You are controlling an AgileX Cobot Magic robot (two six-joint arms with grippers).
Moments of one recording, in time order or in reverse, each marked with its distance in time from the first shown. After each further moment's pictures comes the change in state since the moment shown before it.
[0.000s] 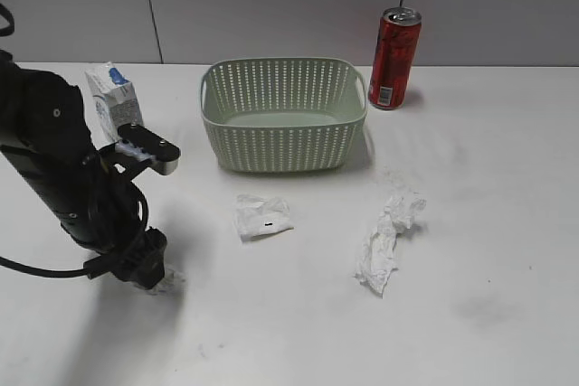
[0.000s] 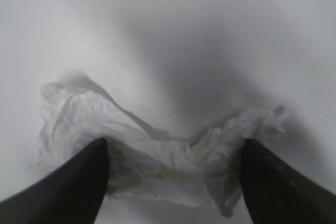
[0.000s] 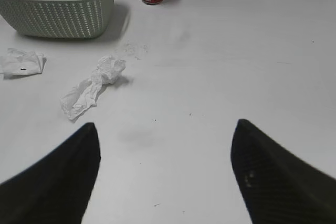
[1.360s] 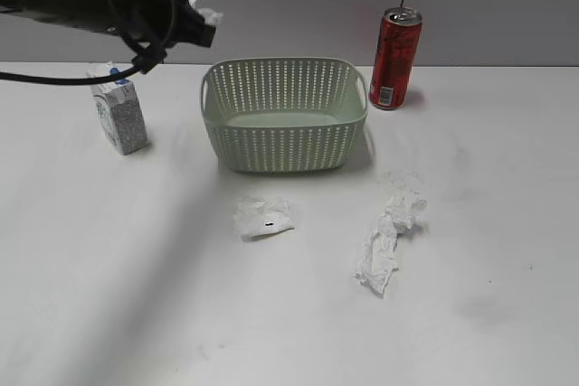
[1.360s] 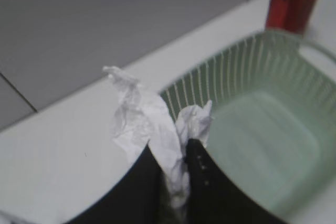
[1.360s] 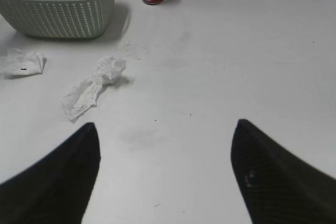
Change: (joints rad) left arm -0.003 -0.145 -0.258 -0.102 -0.464 0.002; right arm 0.000 0.000 0.000 0.000 0.000 0.000
